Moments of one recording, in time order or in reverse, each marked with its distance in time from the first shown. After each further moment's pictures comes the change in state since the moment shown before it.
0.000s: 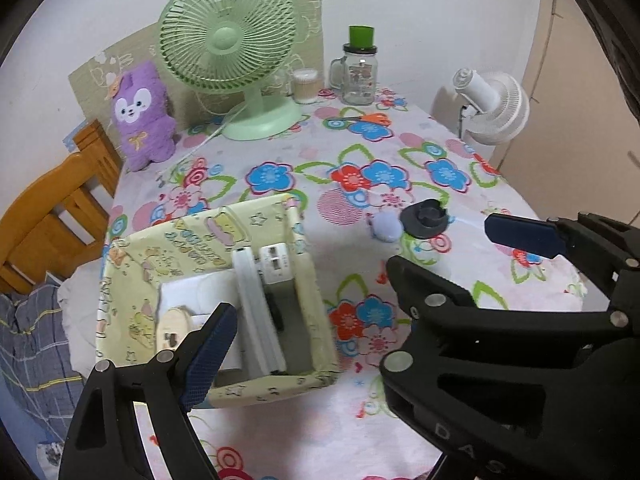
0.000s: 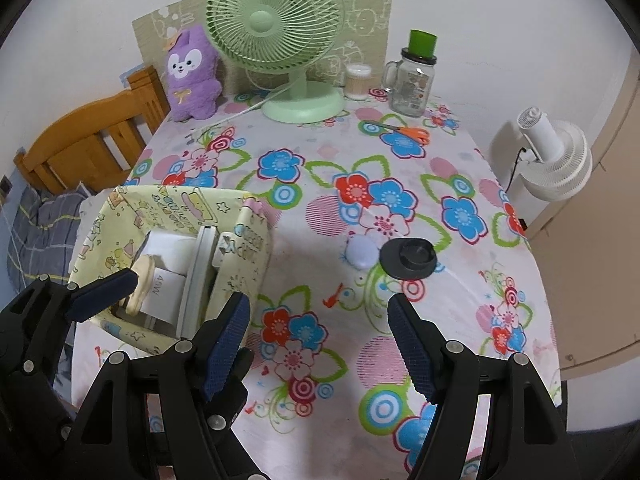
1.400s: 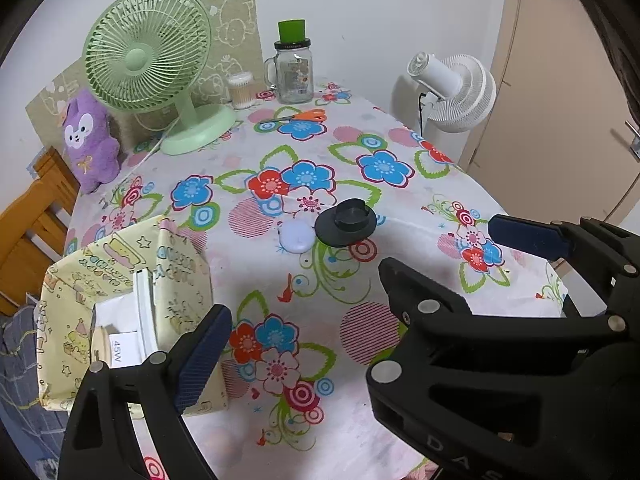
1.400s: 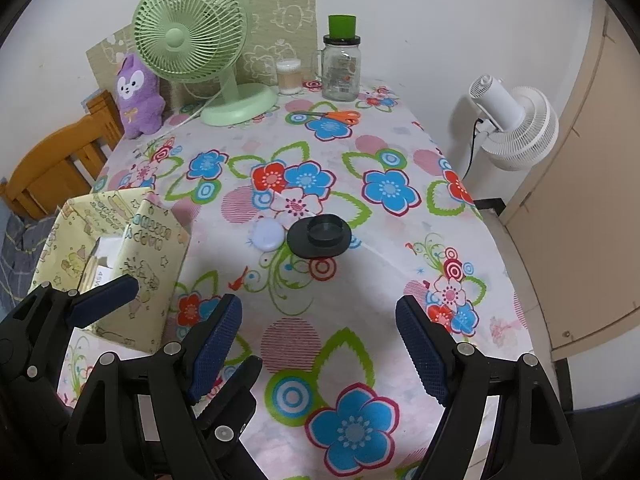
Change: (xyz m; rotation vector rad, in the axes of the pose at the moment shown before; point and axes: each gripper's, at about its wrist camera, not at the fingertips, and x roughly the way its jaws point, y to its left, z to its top) left arm 0.027 -0.089 0.011 0.065 0.001 -0.044; right arm 0.006 -0.096 -0.031 0.093 -0.026 -0.034
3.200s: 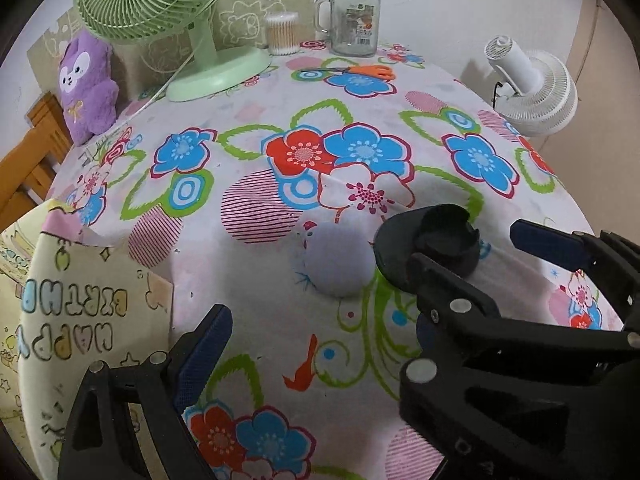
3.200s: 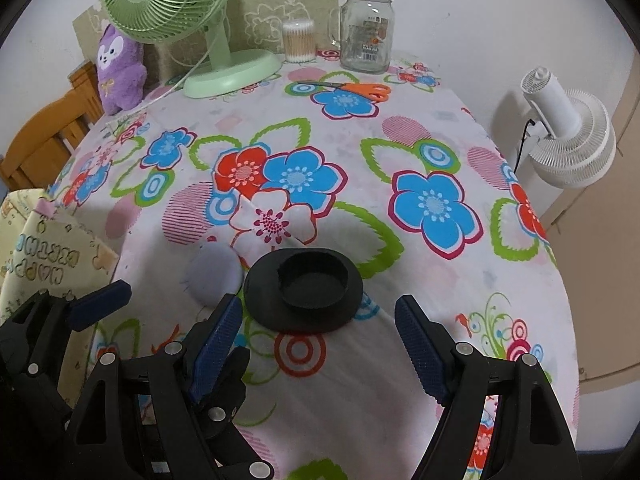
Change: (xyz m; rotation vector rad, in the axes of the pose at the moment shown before) left arm 0.130 0.027 0.027 -0.162 0.077 0.105; right arm 0.138 -0.015 0.038 -0.083 0.051 0.060
